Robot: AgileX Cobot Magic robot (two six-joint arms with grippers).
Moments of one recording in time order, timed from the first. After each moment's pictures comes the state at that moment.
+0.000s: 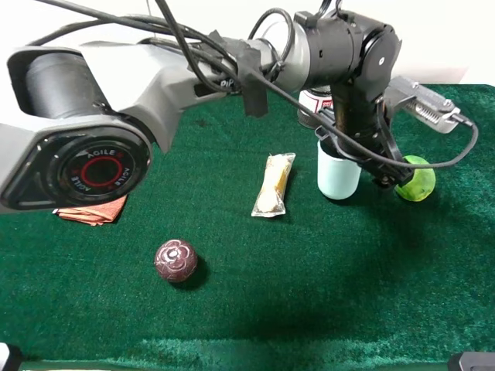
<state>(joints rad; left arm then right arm) -0.99 2.53 -2.26 -0.06 0.88 0.08 0.08 -0.01 -0.50 -0.02 1.02 0.00</state>
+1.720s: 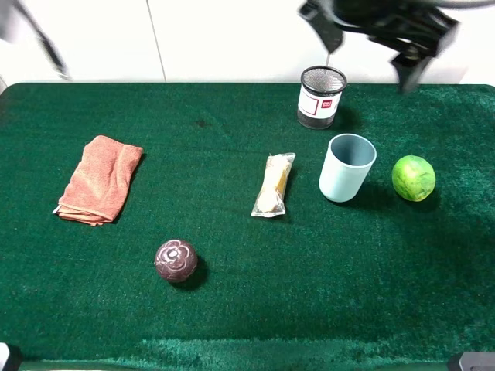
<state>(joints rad) -0.96 2.23 -2.35 0.02 1.16 0.00 0.08 -0.01 -0.50 -0.02 1.02 0.00</state>
